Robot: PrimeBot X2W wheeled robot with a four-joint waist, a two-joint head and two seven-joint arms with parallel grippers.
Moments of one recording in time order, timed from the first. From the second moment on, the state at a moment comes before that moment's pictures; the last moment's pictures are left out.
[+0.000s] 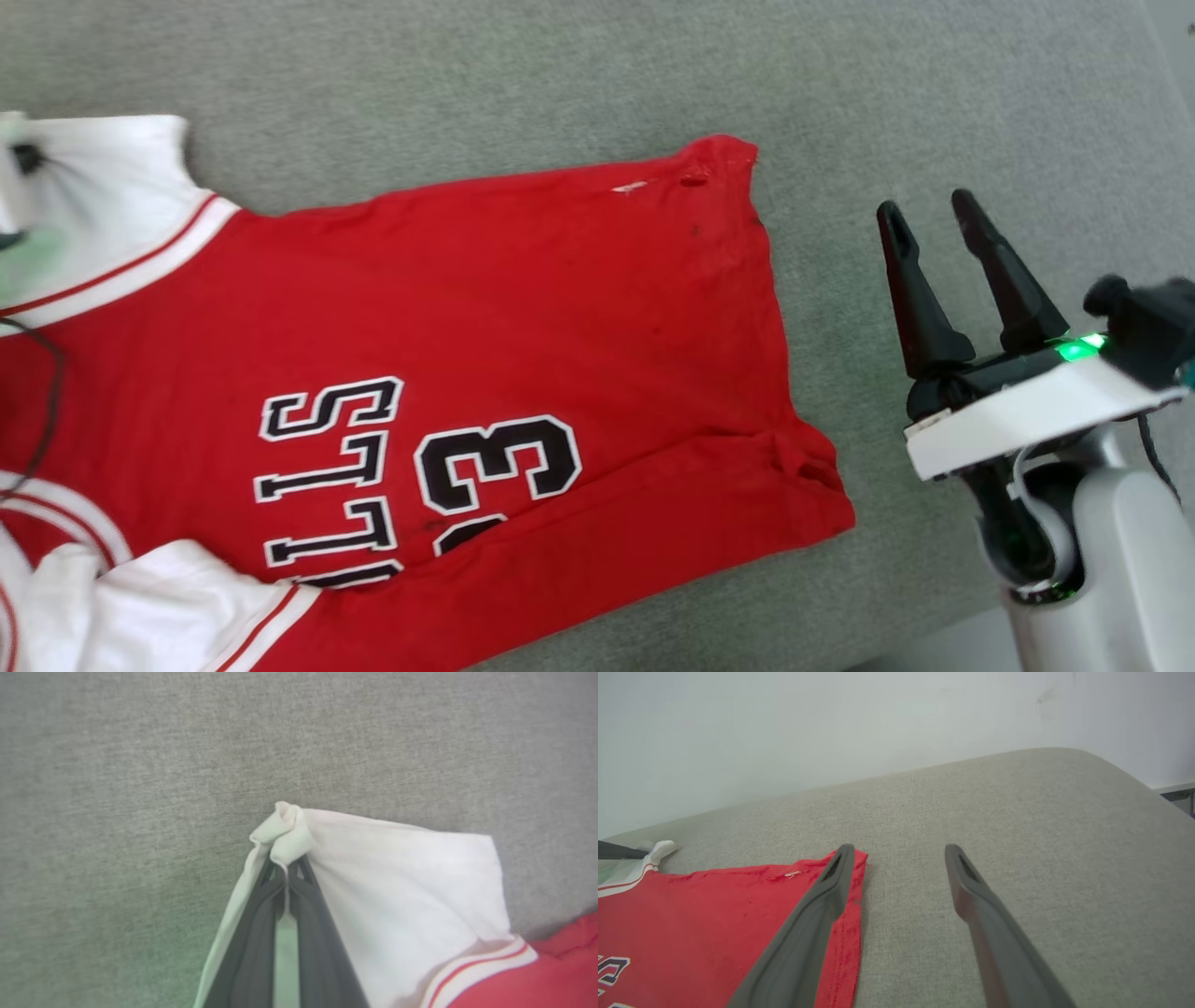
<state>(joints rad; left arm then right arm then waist) -0.94 0.78 -0.35 0.43 -0.87 0.08 0.90 -0.32 -0.08 0.11 -0.06 0.39 0.13 0.01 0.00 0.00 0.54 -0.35</state>
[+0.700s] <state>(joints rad) -0.98 0.62 -0.41 0.27 -0.85 0.00 0.72 -0.69 -0.26 0.14 0.35 0.59 0.13 0.61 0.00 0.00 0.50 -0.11</state>
